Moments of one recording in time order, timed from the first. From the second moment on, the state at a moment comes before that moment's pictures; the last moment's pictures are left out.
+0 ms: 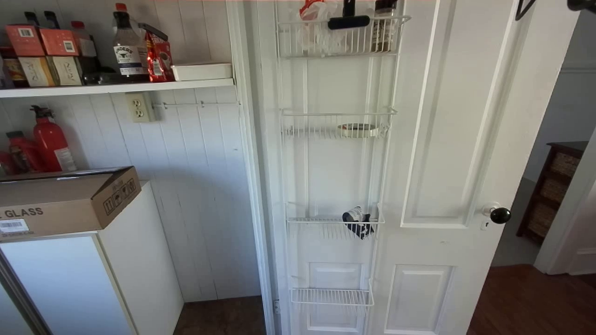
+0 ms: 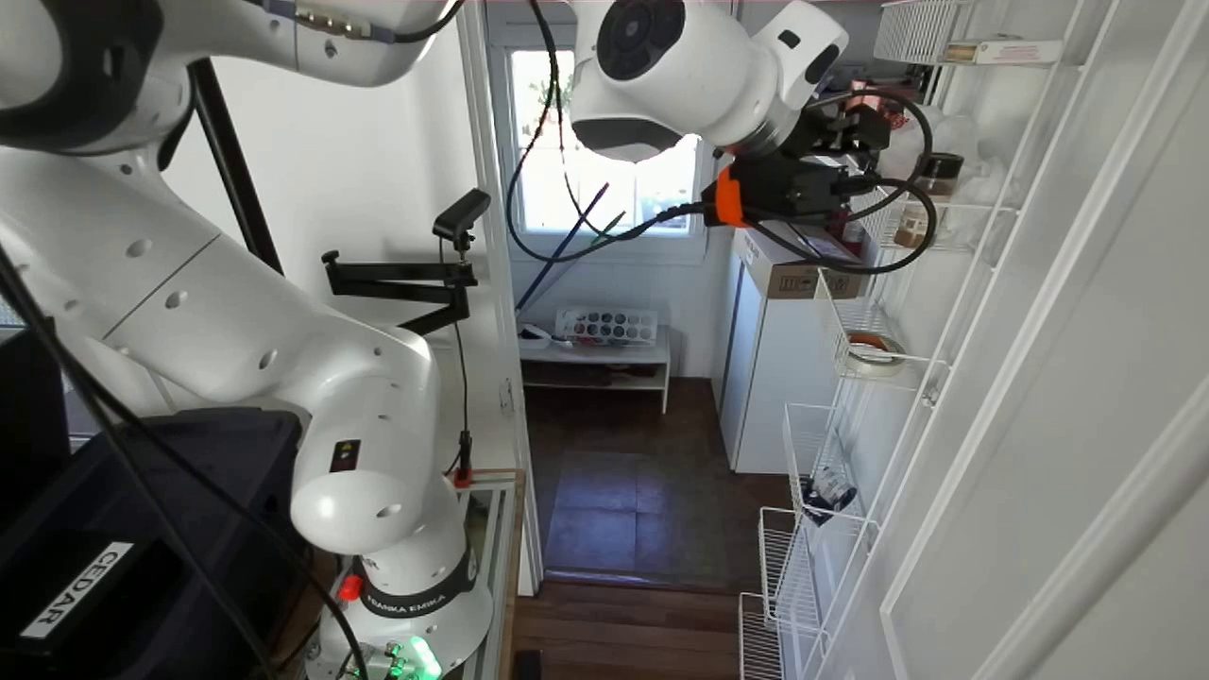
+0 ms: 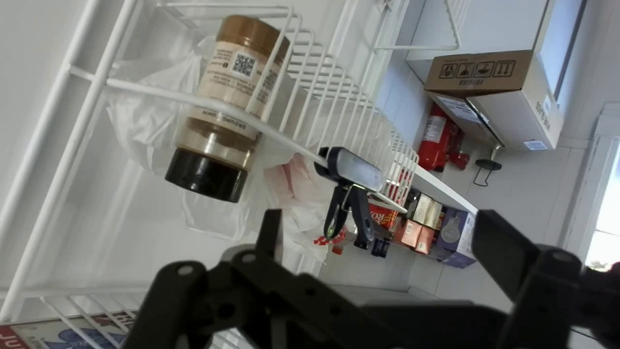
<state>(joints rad) 0.16 -0.64 0.27 -2.49 1.31 2.89 -1.59</state>
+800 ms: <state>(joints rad) 0.15 -0.85 0.03 -2.52 0.74 2.43 -1.04</state>
